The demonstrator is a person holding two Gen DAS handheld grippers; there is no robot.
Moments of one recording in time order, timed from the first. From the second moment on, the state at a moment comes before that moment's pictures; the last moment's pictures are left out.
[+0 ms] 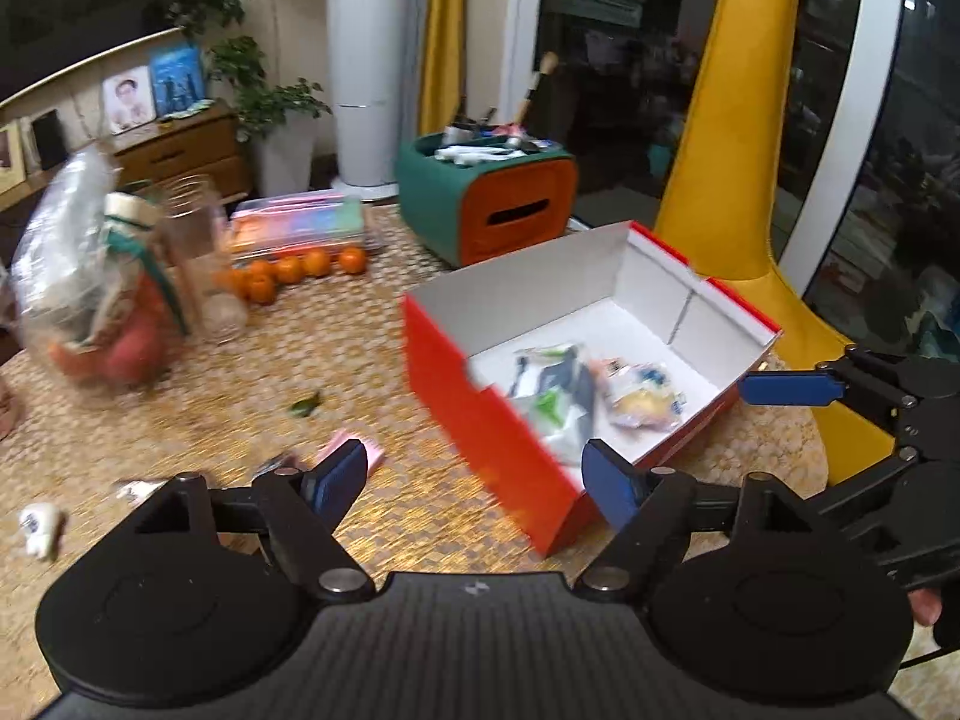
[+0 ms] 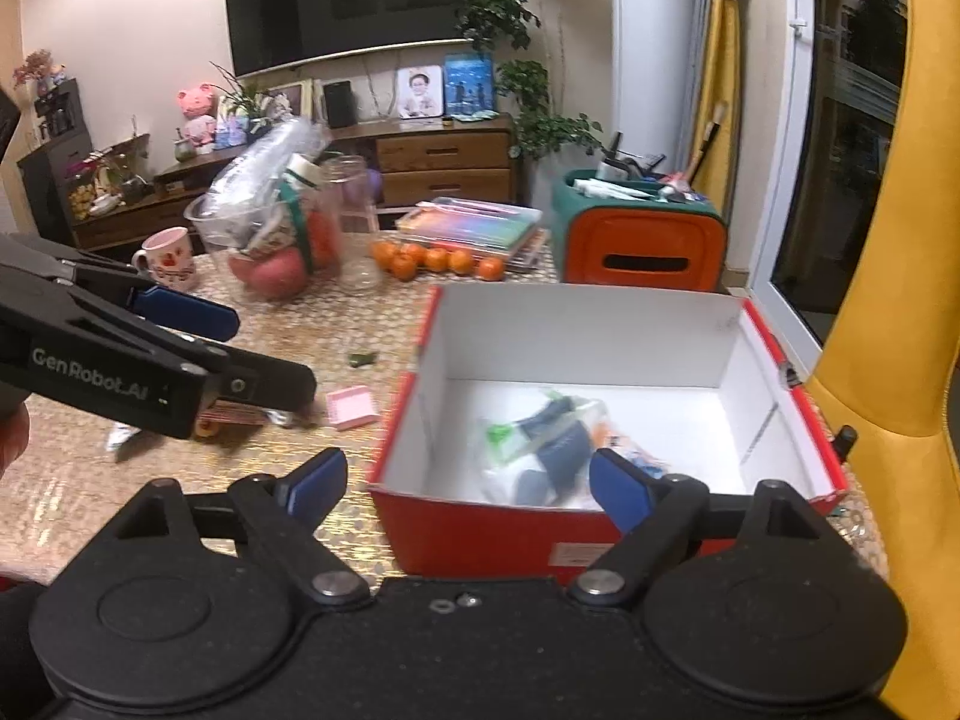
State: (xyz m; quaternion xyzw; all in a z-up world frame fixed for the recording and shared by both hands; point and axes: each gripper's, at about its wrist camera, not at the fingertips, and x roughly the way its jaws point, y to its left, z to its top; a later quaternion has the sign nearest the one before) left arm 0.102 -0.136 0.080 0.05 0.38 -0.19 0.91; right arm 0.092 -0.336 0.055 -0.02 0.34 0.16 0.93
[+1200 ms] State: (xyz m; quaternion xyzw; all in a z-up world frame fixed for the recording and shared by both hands) left arm 0.018 0.067 0.023 -0.03 0.35 -0.07 0.93; right arm 0.053 -0.194 0.040 -0.01 0.31 0.18 0.93
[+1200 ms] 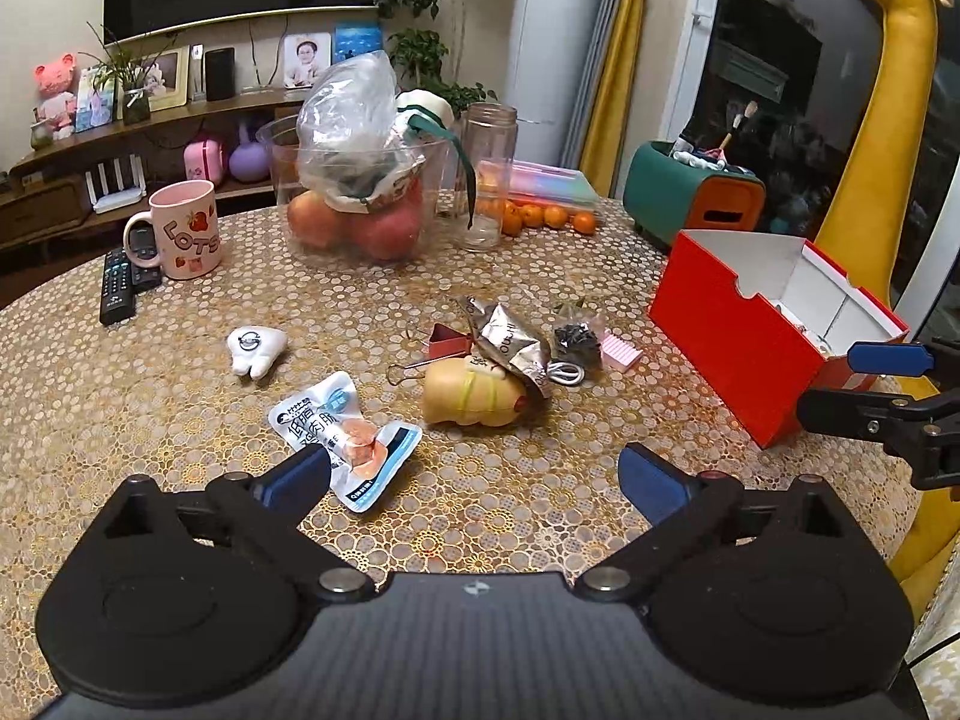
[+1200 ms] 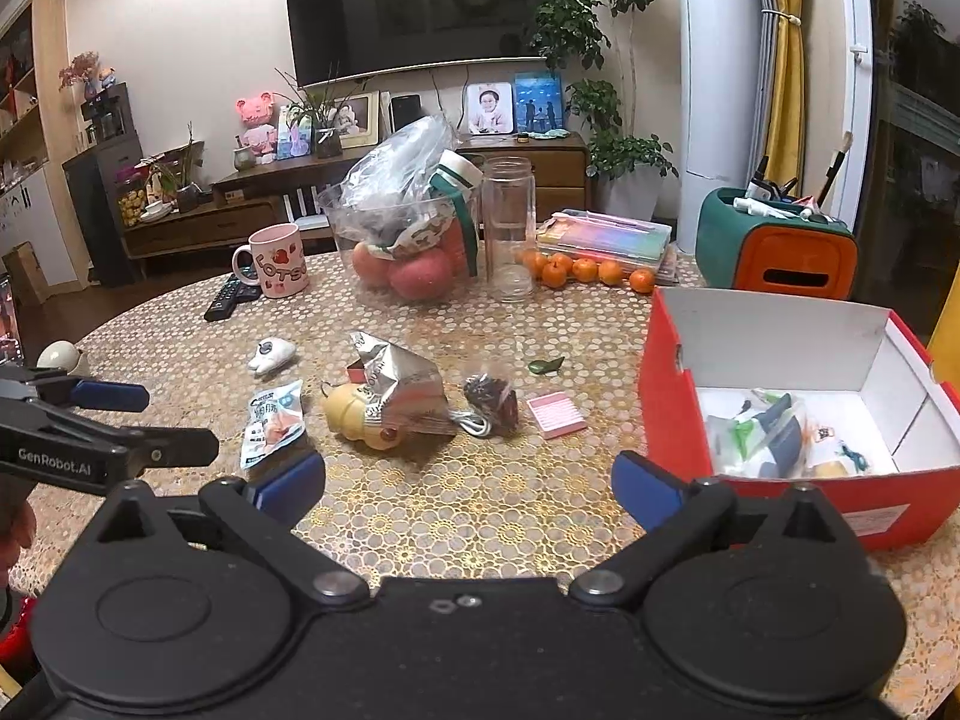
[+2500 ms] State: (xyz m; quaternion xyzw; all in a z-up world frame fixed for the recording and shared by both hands) left arm 0.114 0.113 -0.052 -0.08 0.43 0.02 0.90; right arm 0.161 -0.159 -0.028 -0.05 0.36 0.16 0.92
